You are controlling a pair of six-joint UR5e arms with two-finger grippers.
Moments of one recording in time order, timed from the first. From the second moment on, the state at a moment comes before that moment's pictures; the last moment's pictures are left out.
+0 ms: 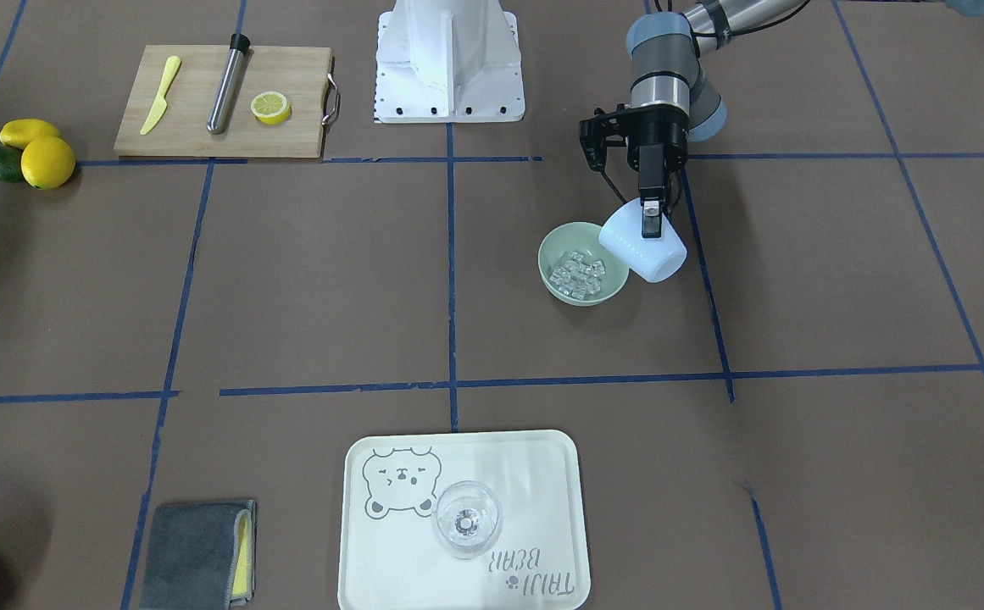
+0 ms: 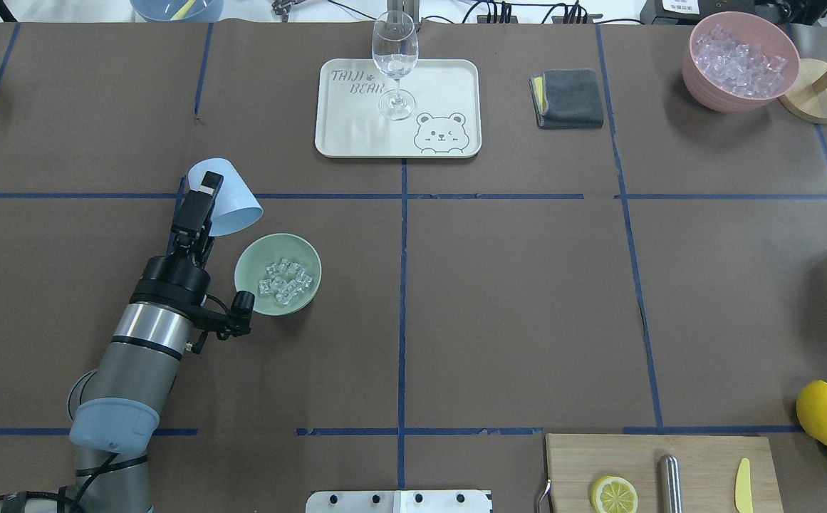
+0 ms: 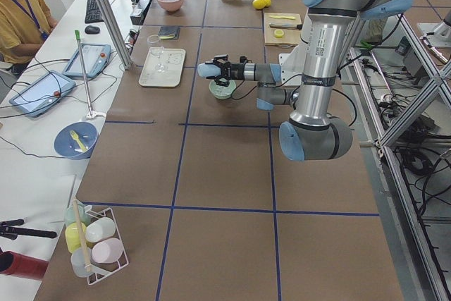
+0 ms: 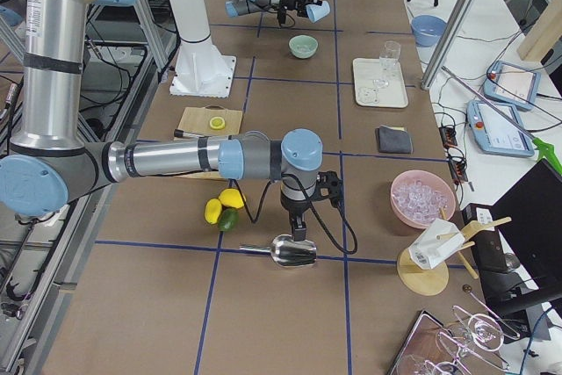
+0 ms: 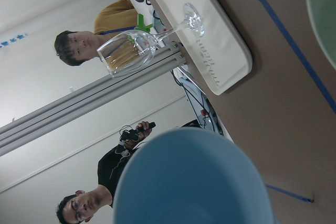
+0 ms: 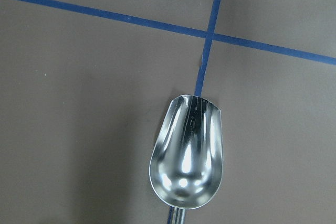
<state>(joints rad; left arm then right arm) -0.25 -1.82 -1.63 -2.94 -0.45 1.13 1.52 -1.72 1.86 -1.68 2.31 -0.13</state>
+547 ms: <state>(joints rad) -0.25 -1.81 -1.65 -2.98 -0.54 0.23 1.53 -1.72 1.86 -1.68 2.31 -0.13</state>
